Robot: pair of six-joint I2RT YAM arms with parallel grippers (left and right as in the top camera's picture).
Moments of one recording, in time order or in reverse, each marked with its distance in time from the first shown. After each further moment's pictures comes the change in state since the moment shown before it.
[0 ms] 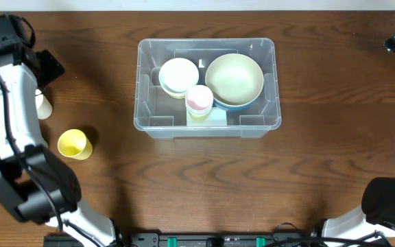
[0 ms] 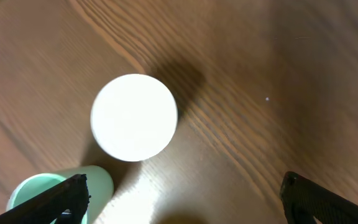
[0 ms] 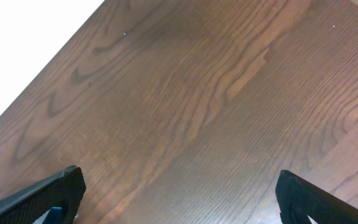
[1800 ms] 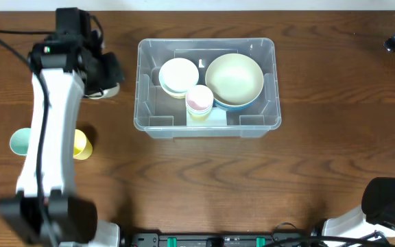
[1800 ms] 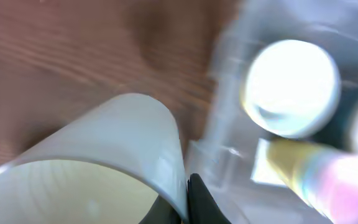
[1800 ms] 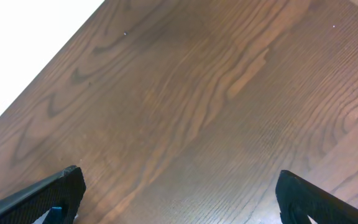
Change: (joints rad) left arm -0.360 -0.235 -0.007 -0.254 0.336 0.078; right arm 0.000 0.000 0.000 0.000 0.000 0.000
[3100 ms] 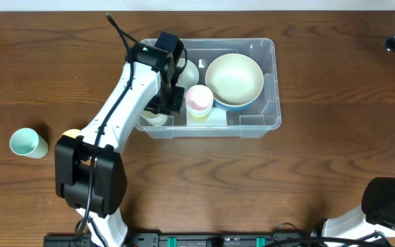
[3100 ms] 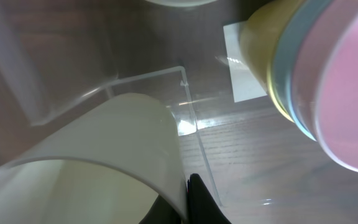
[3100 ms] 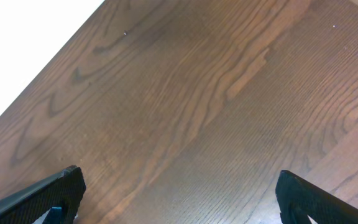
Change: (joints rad) left arm -0.357 0.259 -0.035 -0.103 -0.076 0.125; right arm 0.000 0.000 0.000 0.000 0.000 0.000
